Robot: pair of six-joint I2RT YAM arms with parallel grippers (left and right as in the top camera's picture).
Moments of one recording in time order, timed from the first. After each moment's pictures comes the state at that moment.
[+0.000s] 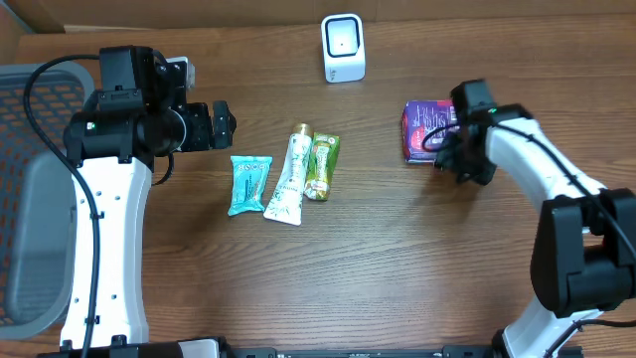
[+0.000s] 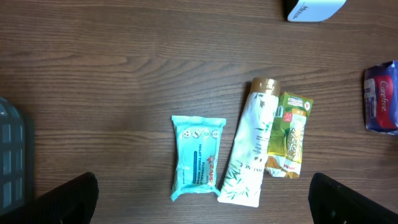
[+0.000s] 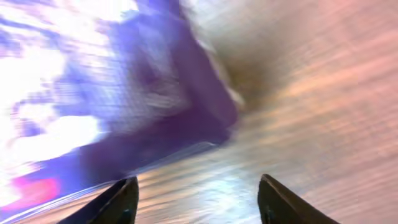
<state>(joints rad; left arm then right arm) 0.07 1.50 1.57 -1.09 0.16 -0.04 0.15 1.88 1.33 -0.85 0.02 0.55</state>
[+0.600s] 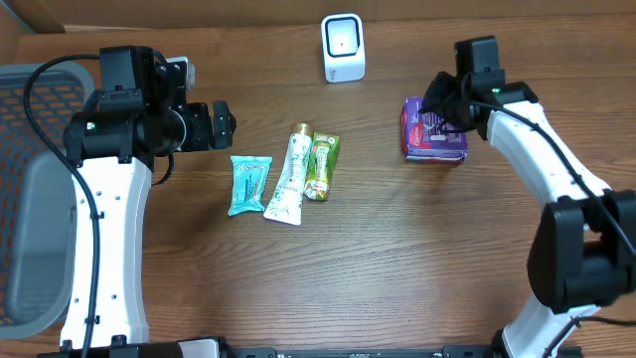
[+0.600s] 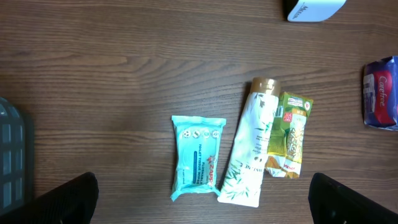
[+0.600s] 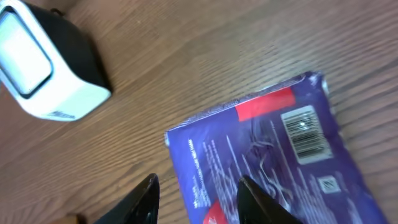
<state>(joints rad) 0.07 1.50 1.57 -1.09 0.16 -0.04 0.17 1.92 1.45 -0.51 -0.08 0.68</state>
